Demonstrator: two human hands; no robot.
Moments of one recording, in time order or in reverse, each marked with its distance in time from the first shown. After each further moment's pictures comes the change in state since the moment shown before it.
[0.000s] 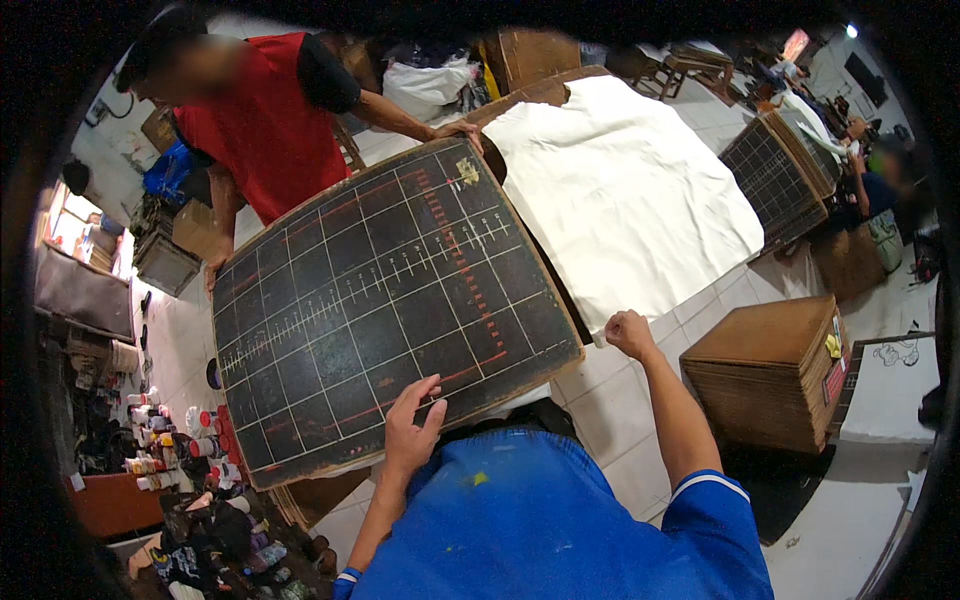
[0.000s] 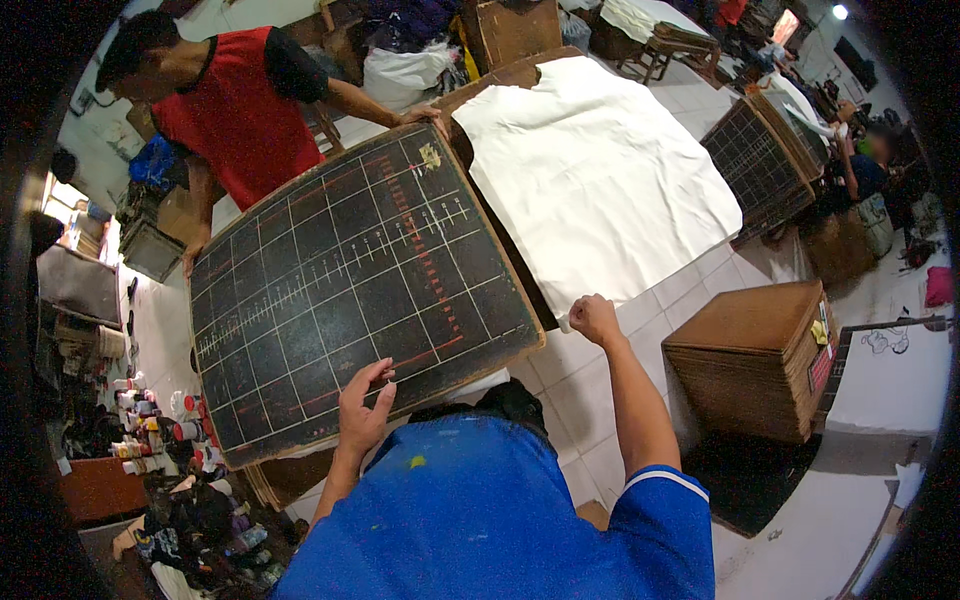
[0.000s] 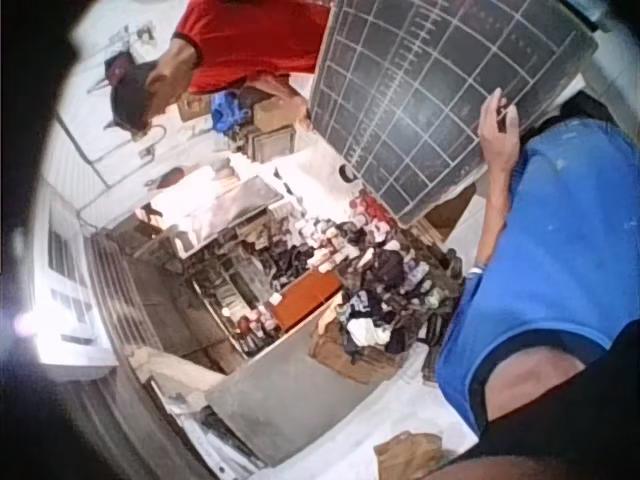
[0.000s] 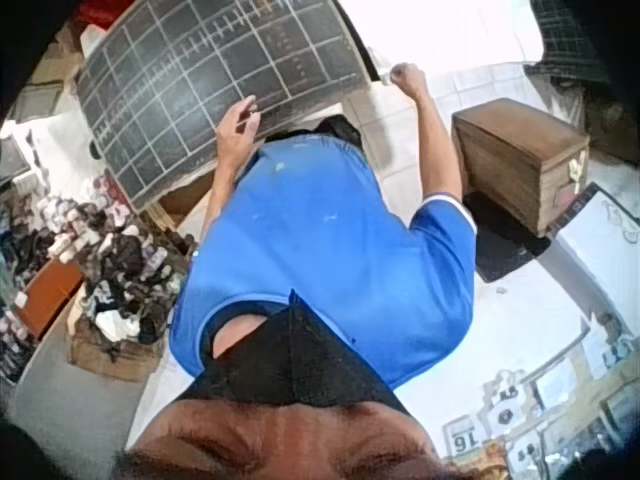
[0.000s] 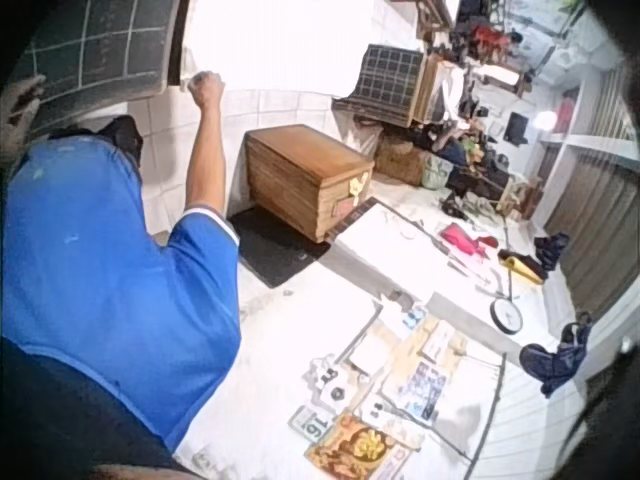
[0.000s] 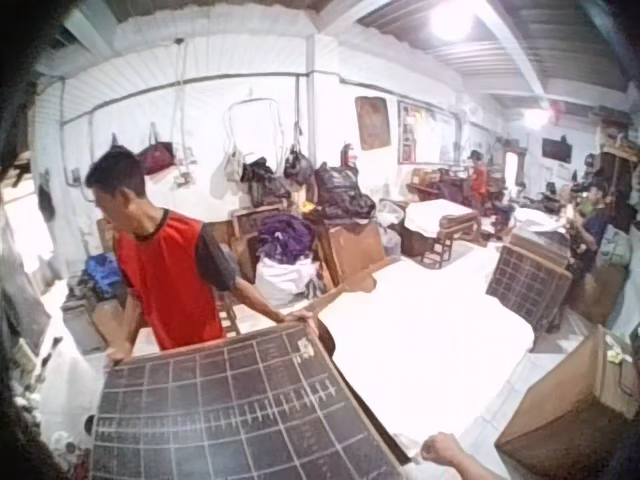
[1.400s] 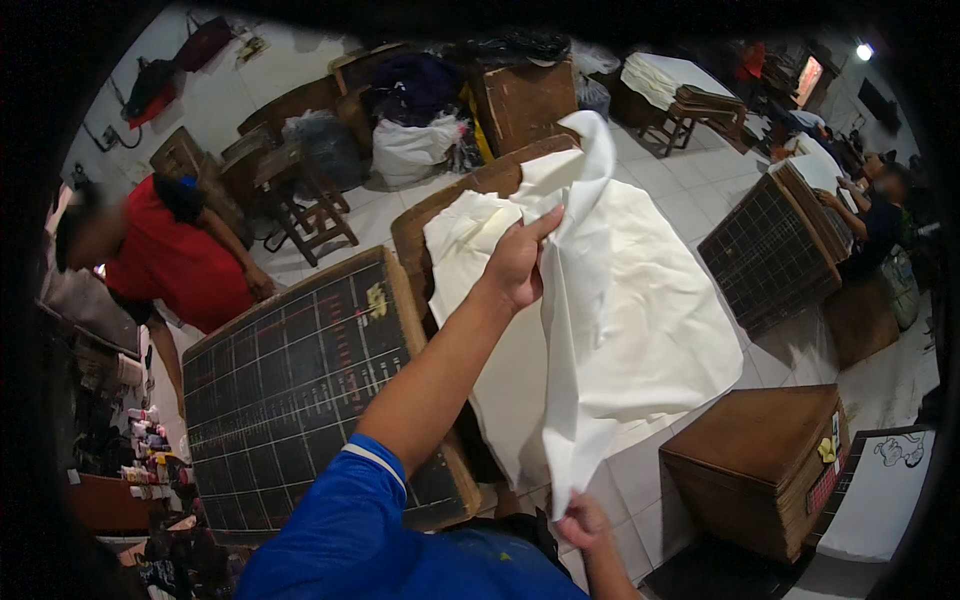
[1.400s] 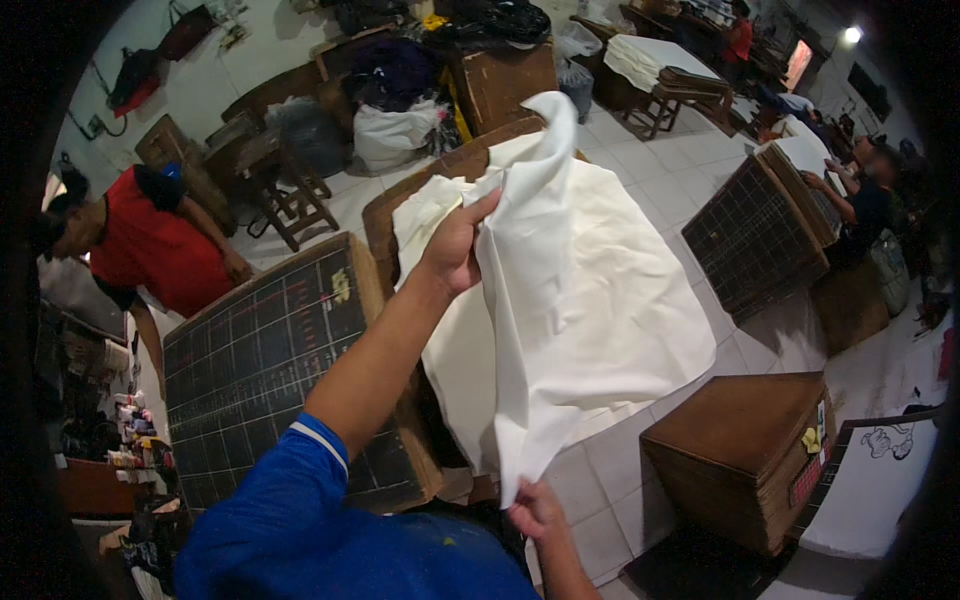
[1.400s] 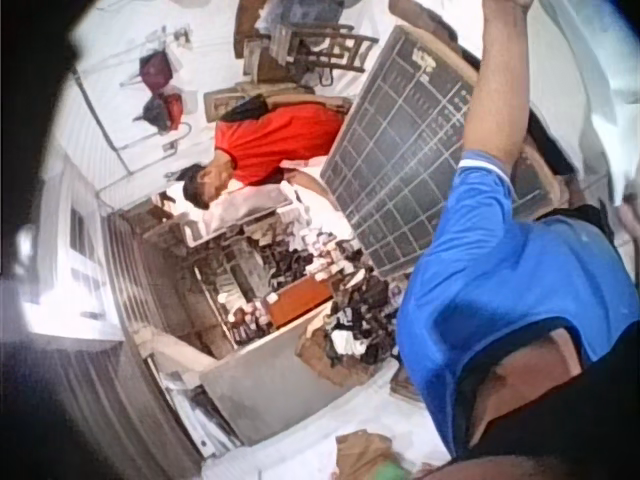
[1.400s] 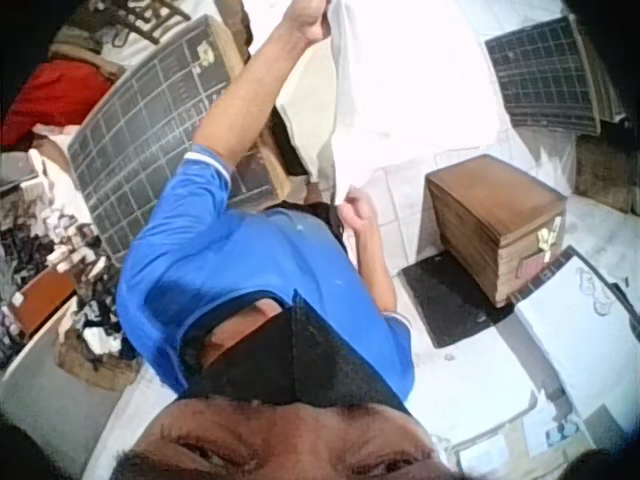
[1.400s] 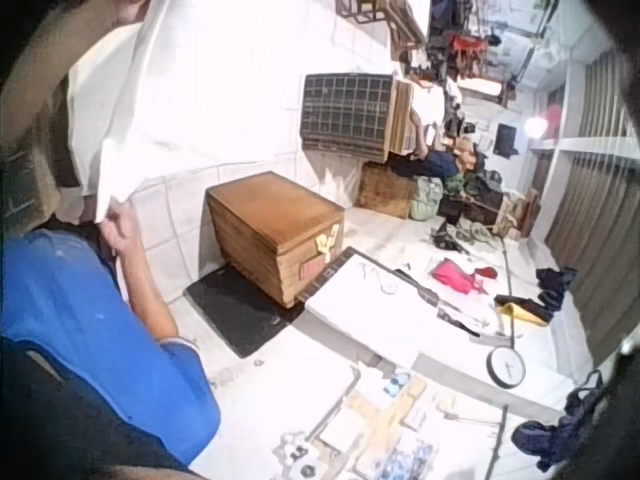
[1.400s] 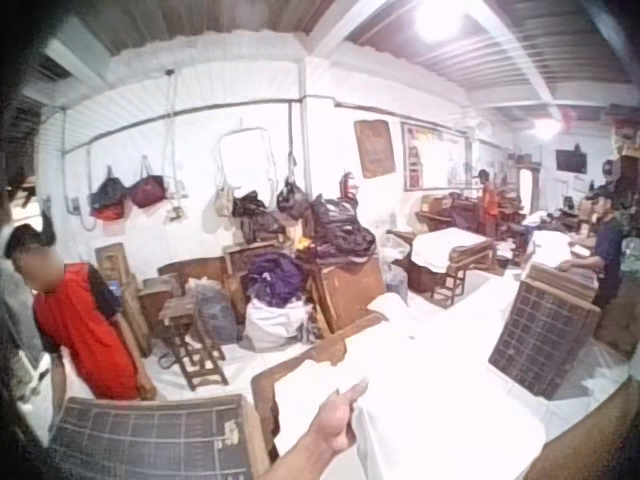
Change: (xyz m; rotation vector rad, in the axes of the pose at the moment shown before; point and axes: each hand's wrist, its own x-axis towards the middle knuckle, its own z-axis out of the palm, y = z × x) left_hand 0.505 0.182 0.323 -1.290 -0.455 -0.349; right_hand -0.059 0.029 -0.085 2.307 -0.172 0.636
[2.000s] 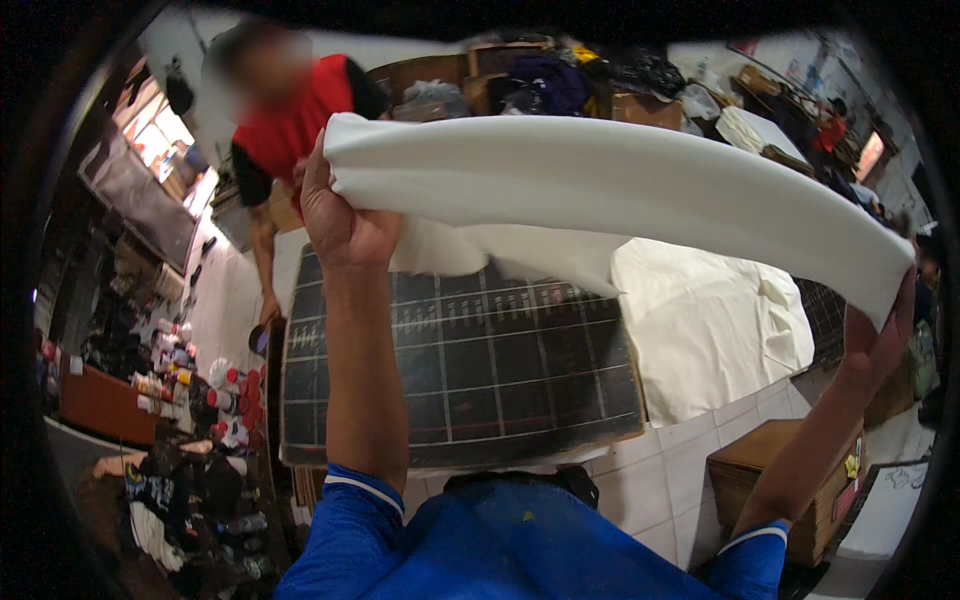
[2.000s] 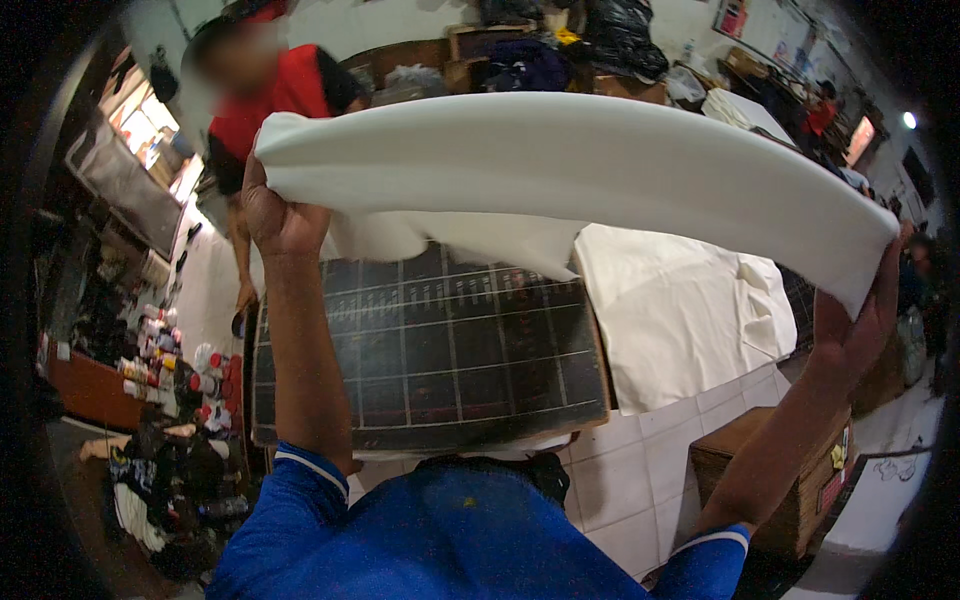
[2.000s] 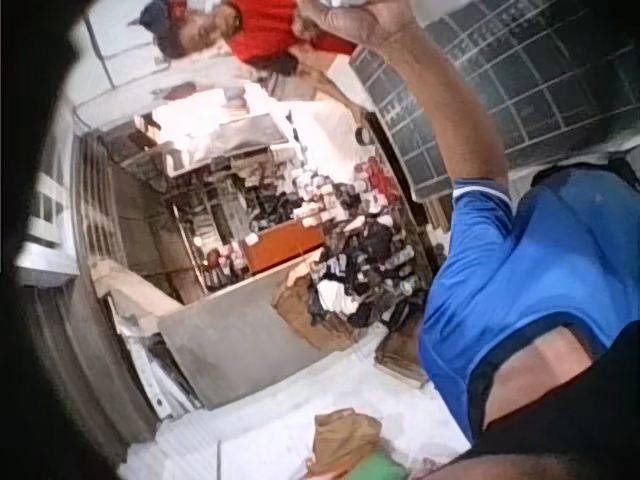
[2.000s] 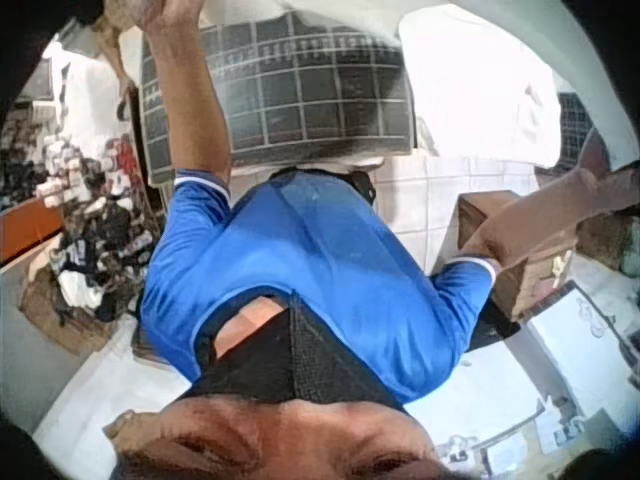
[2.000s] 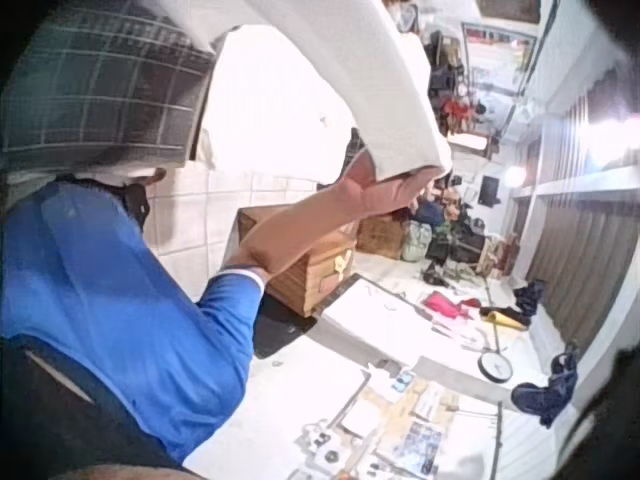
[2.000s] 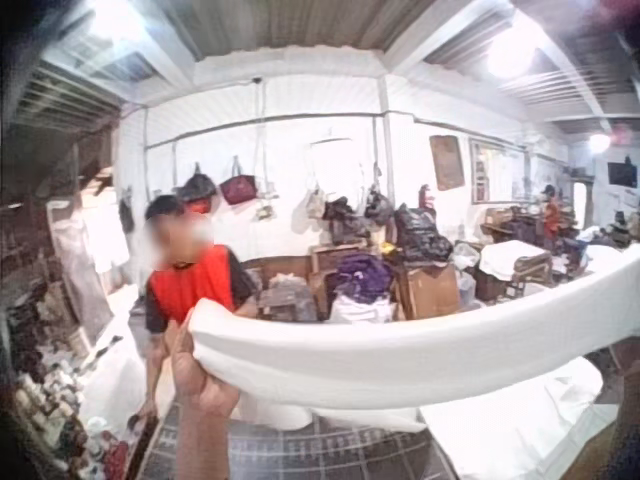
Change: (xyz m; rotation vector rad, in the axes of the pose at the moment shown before) left_hand -0.510 0.311 -0.131 -0.173 -0.128 0.922; right_hand -0.134 -0.048 0.360 -0.764 -0.626 -1.466
